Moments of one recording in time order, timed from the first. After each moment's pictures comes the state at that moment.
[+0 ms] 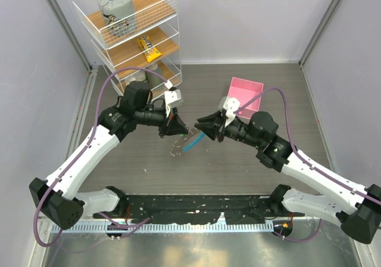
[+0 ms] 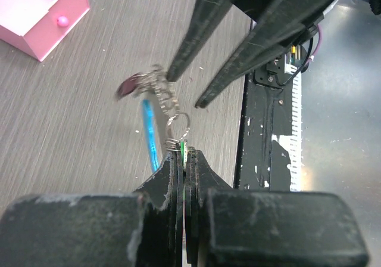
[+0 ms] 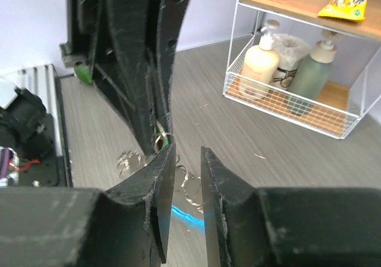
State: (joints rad) left arm -0.55 1.21 1.24 -0.61 0.85 0.23; right arm 0.83 0.93 0.77 0.21 -0.30 -0.08
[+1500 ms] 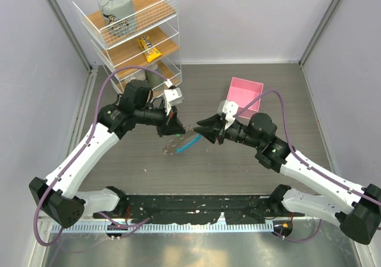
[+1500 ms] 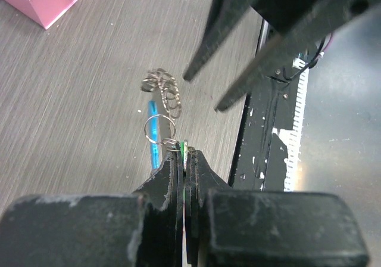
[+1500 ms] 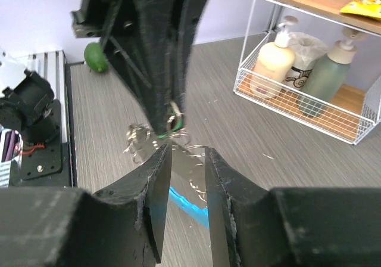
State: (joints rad) left arm -0.55 1.22 1.29 -0.72 0.76 0.21; right arm 0.81 0.96 0.75 0.23 -0.39 -0.07
